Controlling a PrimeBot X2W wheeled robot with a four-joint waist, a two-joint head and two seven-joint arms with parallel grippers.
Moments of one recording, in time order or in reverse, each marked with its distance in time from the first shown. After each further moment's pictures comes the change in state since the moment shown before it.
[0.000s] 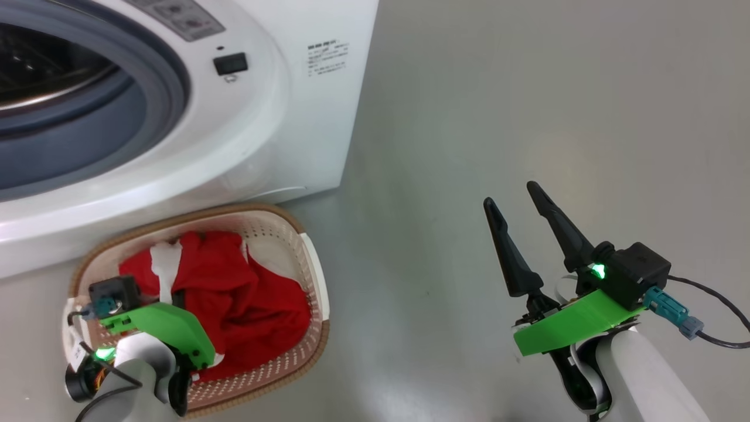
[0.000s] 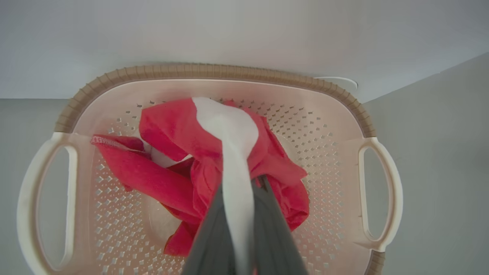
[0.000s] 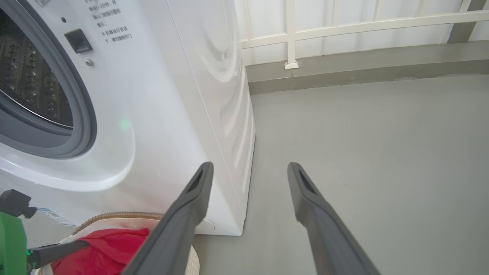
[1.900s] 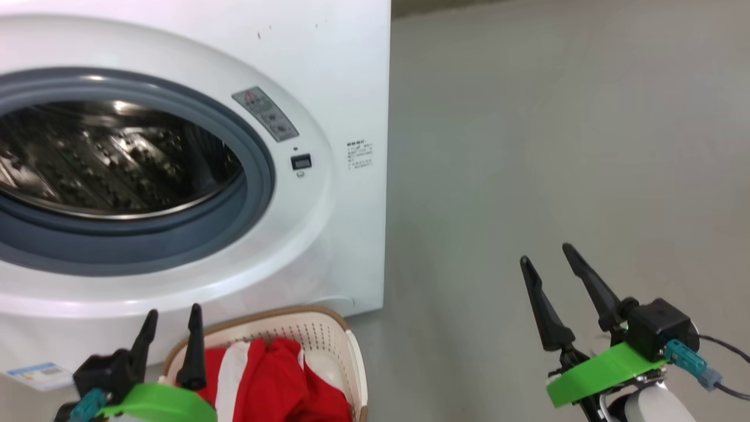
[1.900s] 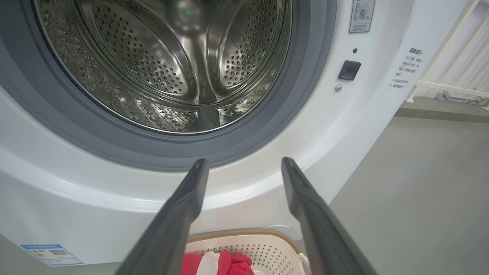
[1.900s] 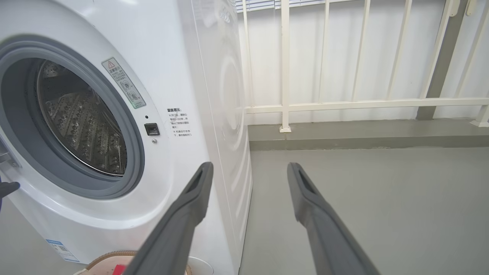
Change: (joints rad) left arm 0.453 -0.018 0.067 -0.672 0.112 -0.045 -0.099; right arm 0.168 -0.026 -0.080 0.004 -0.043 0.000 0.000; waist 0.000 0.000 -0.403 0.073
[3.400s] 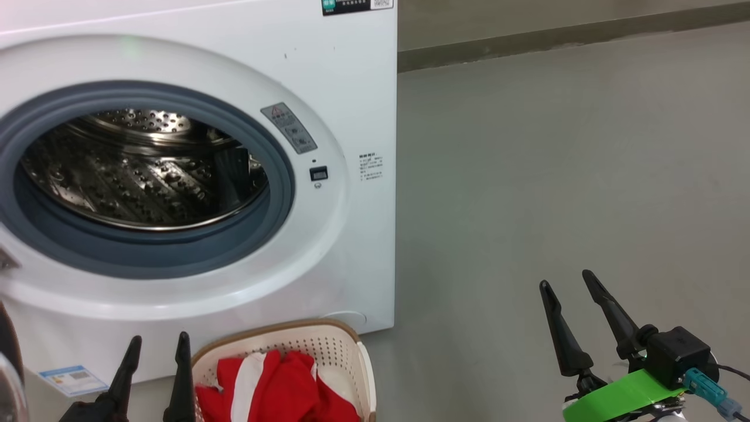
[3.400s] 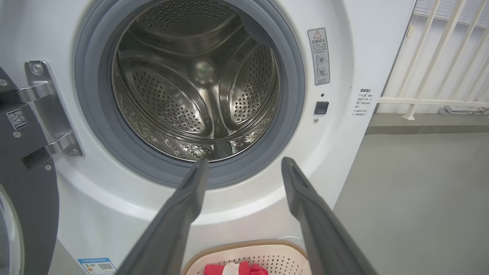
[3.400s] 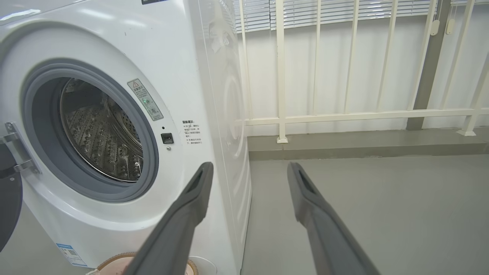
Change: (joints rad) left arm 0.206 -0.005 0.048 -0.269 0.082 -0.006 0.000; right arm 0.105 -0.001 -0.047 -0.049 0.000 0.000 0.000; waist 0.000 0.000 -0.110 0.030
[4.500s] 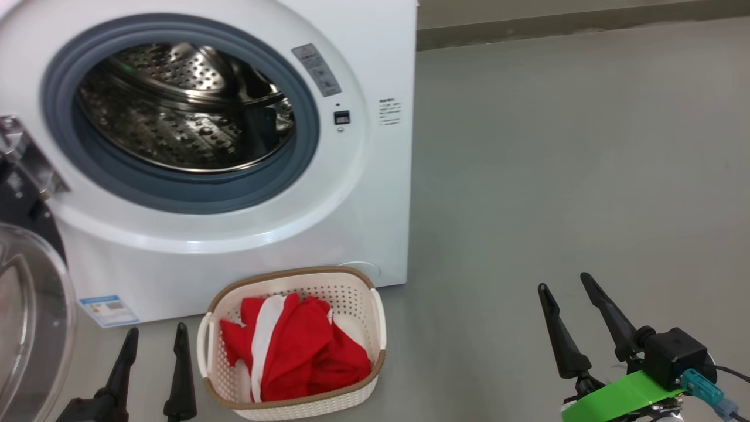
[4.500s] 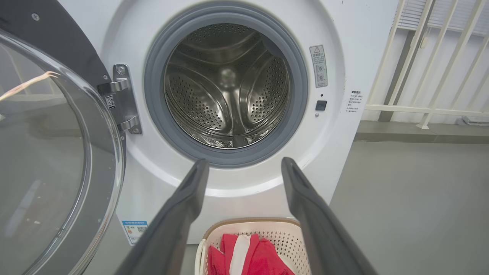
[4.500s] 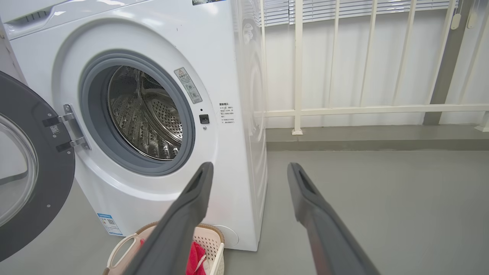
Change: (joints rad) left arm 0.000 0.000 -0.019 -0.042 -0.011 0.046 0.000; right arm 0.000 -0.004 0.006 0.012 0.003 0.000 0.000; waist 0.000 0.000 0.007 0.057
